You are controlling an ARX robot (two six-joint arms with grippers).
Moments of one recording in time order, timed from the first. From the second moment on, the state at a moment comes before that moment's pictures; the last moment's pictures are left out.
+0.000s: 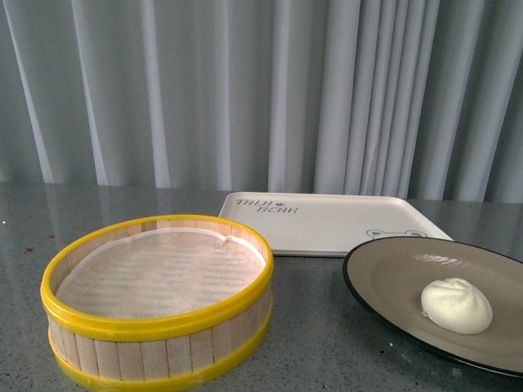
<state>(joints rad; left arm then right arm) 0.00 0.00 0.03 0.00 0.00 0.00 0.12 0.21 0.14 -0.26 0.38 0.26</state>
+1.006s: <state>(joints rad) 0.00 0.00 0.03 0.00 0.00 0.00 0.16 0.94 0.55 -0.26 0.07 -1.33</state>
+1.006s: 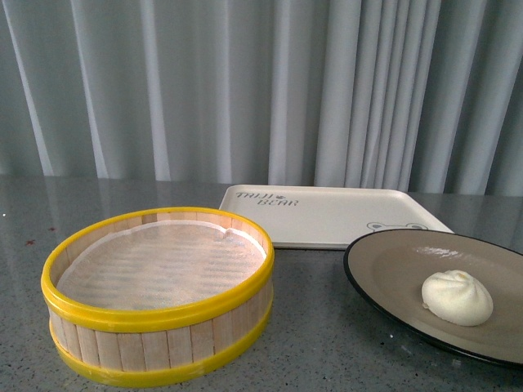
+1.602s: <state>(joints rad) 0.00 0.00 0.03 0.00 0.00 0.00 0.18 1.19 0.53 0.04 0.00 -1.59</state>
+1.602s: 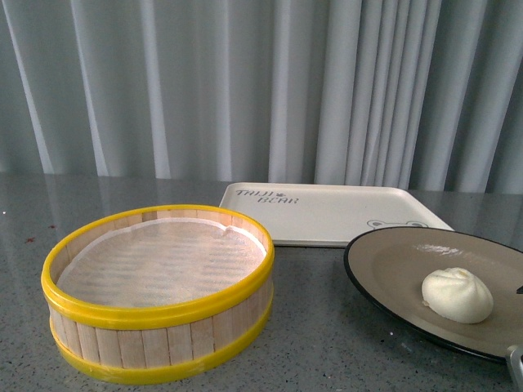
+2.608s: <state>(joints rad) 0.00 0.00 0.03 0.00 0.00 0.00 0.24 1.36 0.42 0.59 0.07 -1.56</state>
